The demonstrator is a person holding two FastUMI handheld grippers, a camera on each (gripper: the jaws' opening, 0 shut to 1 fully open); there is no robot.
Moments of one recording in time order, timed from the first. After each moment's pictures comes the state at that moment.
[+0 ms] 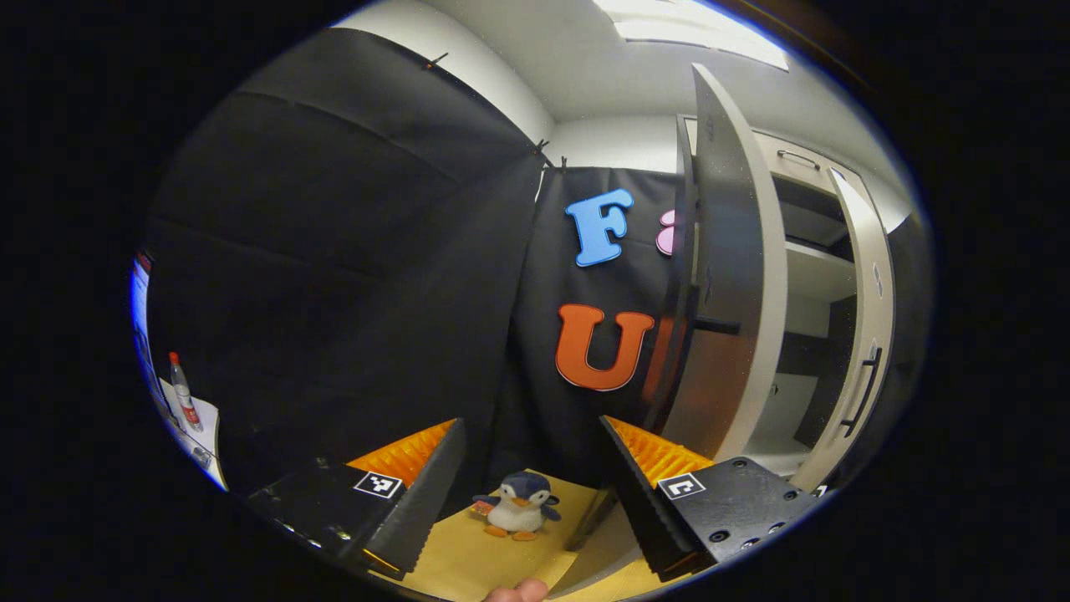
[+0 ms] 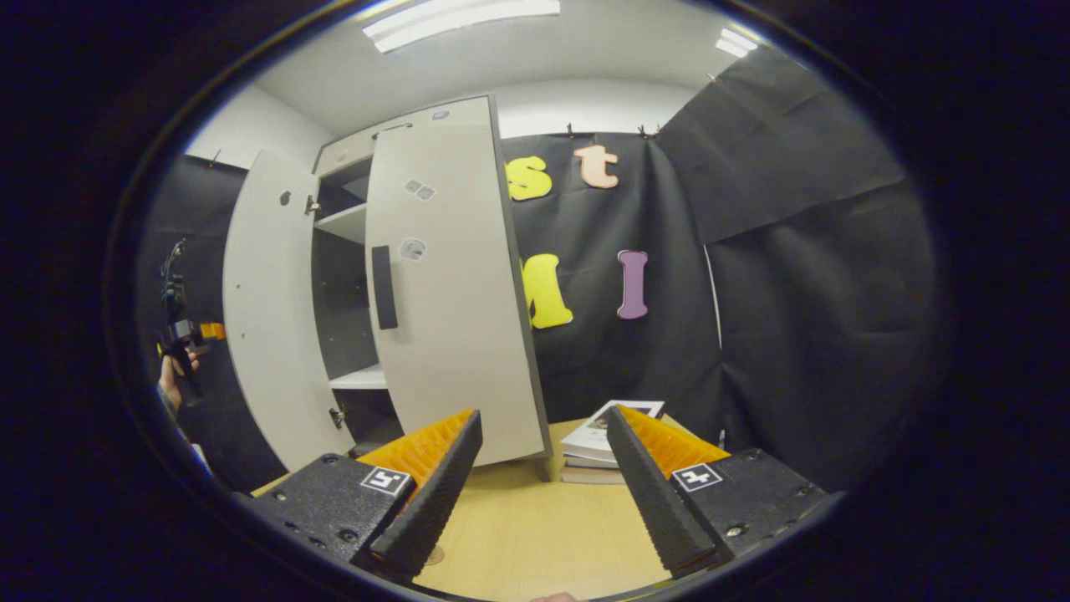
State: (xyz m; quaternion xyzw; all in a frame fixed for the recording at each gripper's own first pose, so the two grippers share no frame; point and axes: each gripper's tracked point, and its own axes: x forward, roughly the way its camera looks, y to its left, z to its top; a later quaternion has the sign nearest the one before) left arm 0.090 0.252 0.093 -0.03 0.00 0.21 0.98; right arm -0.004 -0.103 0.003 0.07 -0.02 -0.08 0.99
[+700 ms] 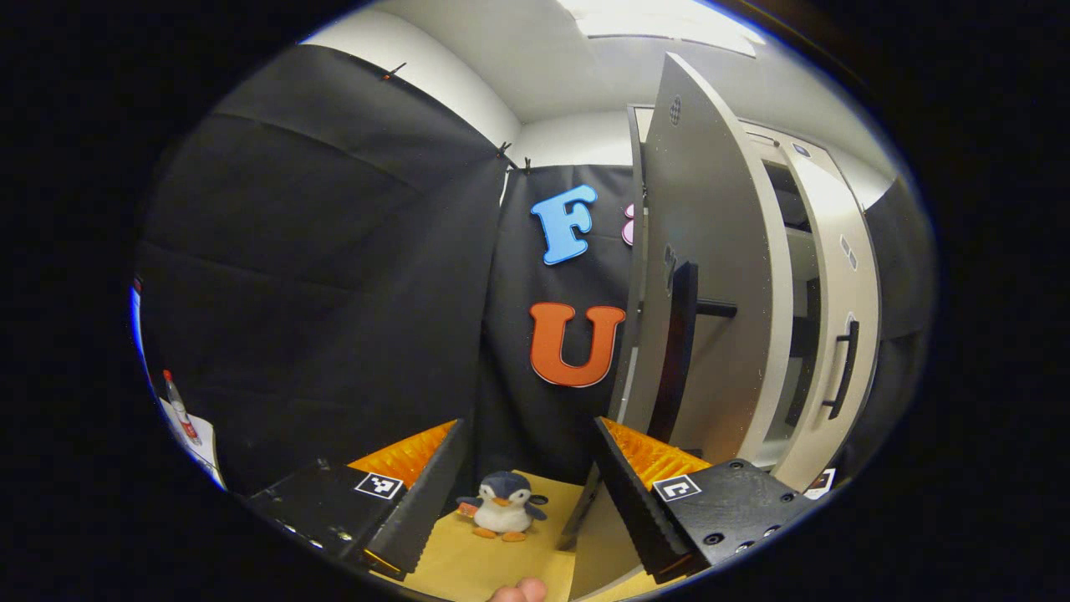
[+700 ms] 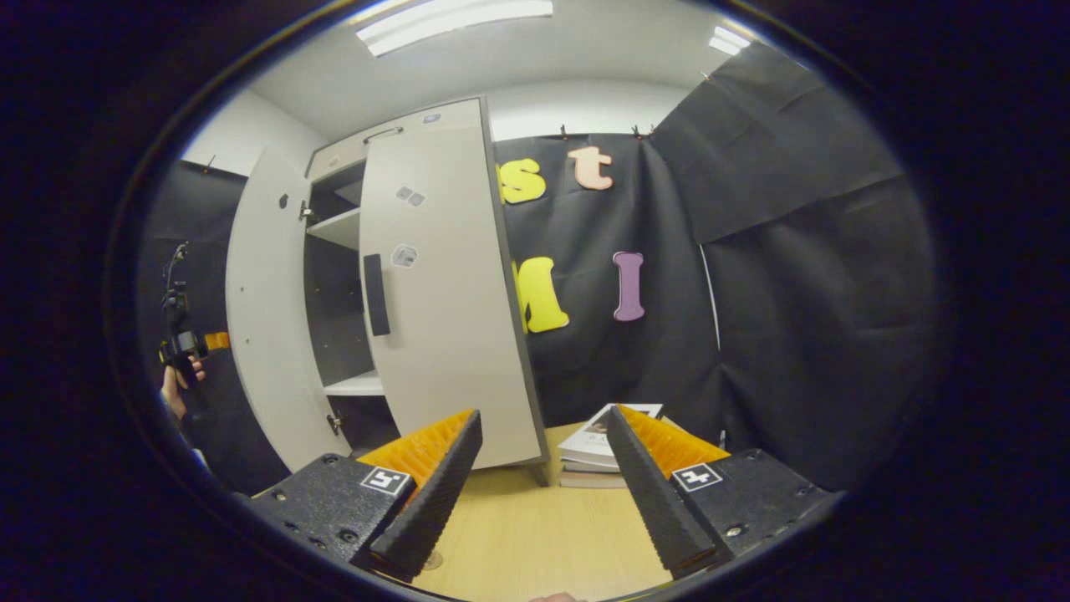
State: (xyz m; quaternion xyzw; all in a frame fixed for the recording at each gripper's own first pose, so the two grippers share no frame) left arm 0.100 0.195 0.086 -0.01 0.00 0.17 0.99; right arm 0.005 -0.105 0.004 0.07 -0.02 -0.08 0.99
